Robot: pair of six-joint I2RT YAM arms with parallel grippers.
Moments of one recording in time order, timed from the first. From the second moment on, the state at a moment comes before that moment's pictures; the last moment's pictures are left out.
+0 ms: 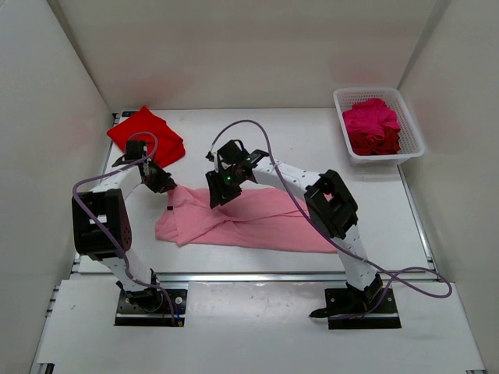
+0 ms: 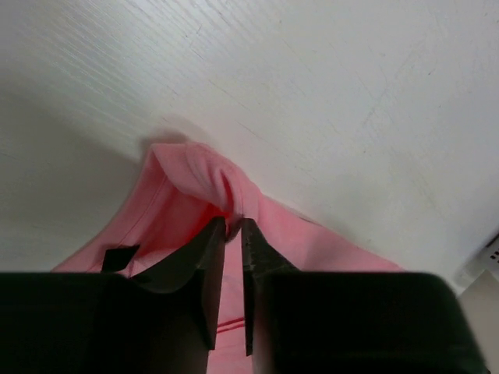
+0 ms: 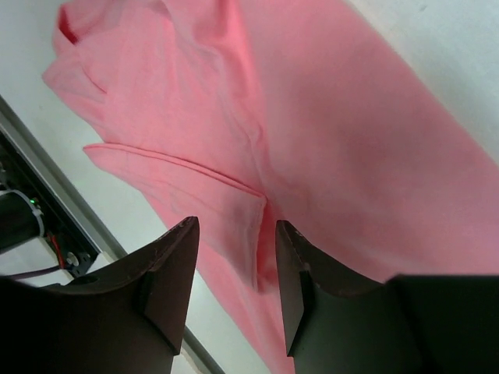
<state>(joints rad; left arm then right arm) 0.10 1.68 1.06 -0.44 0.21 -0.75 0.80 2.19 1.80 -0.59 -0.45 0.33</state>
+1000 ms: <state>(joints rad) 0.11 1.73 1.09 -0.42 0.23 -0.81 0.96 1.91 1.36 -0.56 -0.38 0.31</state>
